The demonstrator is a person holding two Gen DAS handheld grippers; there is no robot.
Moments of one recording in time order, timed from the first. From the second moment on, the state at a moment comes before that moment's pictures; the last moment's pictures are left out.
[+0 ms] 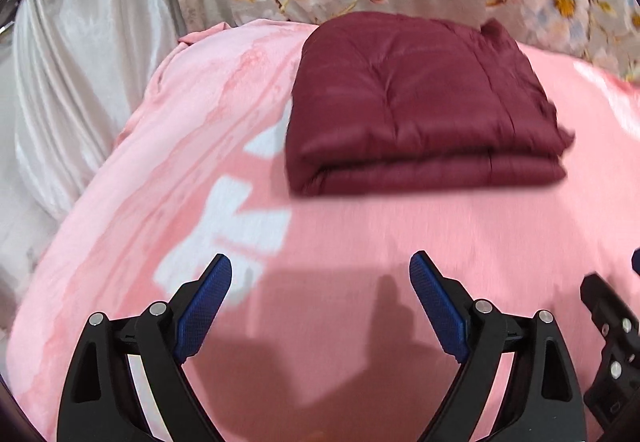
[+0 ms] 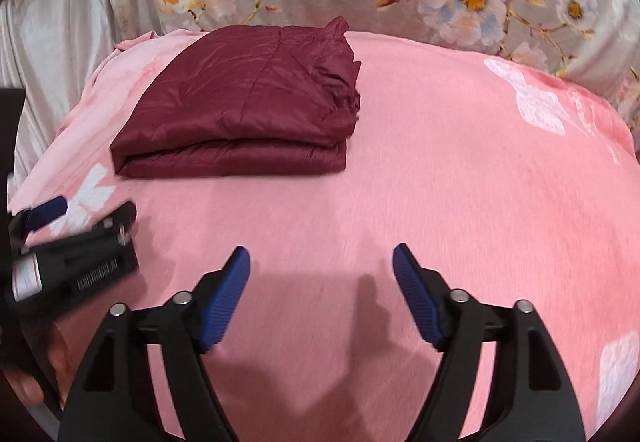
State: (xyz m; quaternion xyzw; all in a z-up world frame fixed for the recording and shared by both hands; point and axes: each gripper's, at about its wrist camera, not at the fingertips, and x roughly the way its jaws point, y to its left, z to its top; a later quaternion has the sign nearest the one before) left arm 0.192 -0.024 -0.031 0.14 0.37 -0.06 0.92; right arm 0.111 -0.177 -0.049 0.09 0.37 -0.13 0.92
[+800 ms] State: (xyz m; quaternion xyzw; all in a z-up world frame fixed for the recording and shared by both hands) left arm 0.139 -0.014 -0.040 0.16 0.37 -0.05 0.91; right arm 0.075 -0.149 -0.053 0.06 0.38 -0.15 0.91
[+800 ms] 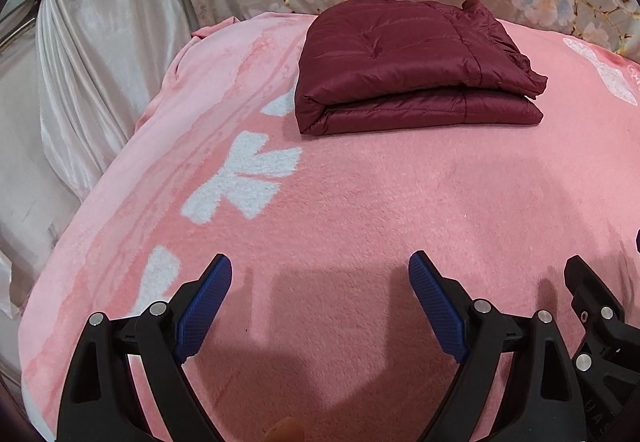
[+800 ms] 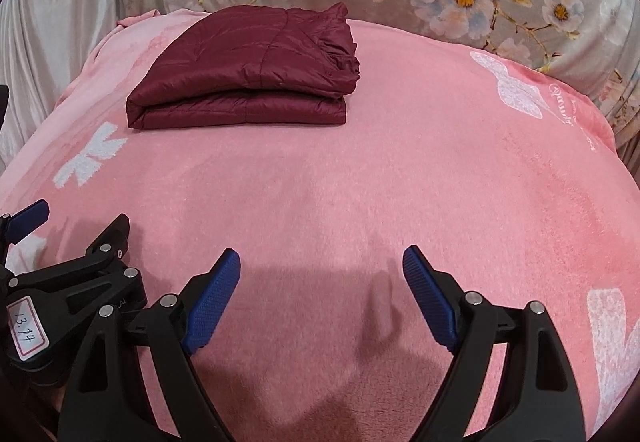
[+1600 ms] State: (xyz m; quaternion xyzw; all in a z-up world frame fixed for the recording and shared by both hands) left arm 0.136 -0.011 -0.036 0.15 0.37 -0.05 0.92; right arm 0.073 -0.149 -0.049 0.06 0.37 -0.14 0.92
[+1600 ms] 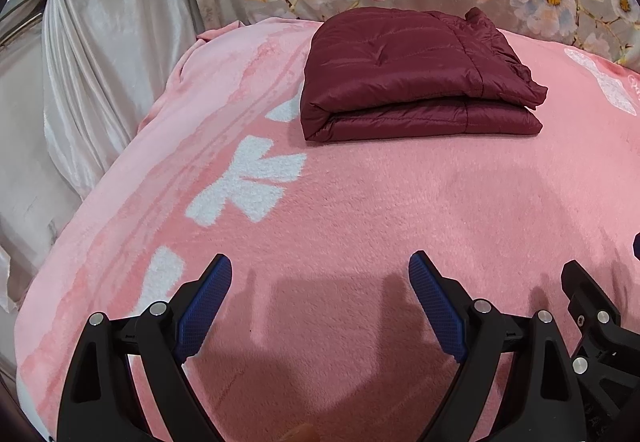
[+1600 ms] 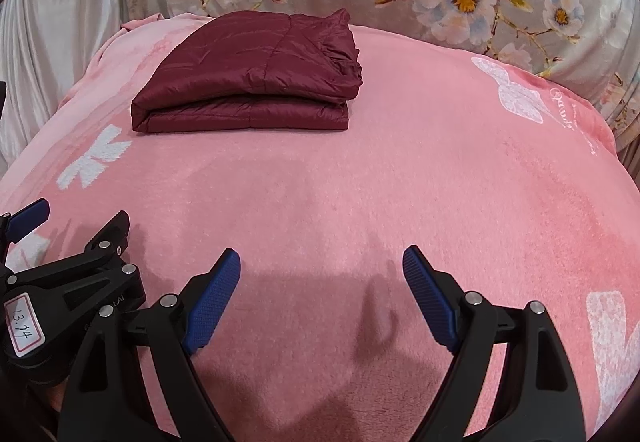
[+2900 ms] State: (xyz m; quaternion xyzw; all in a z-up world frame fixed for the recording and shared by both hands) left arm 0.131 -0.011 -0.033 0.14 0.36 -0.05 0.92; right arm 0.071 -0.147 -0.048 0.06 0.36 -0.15 0.92
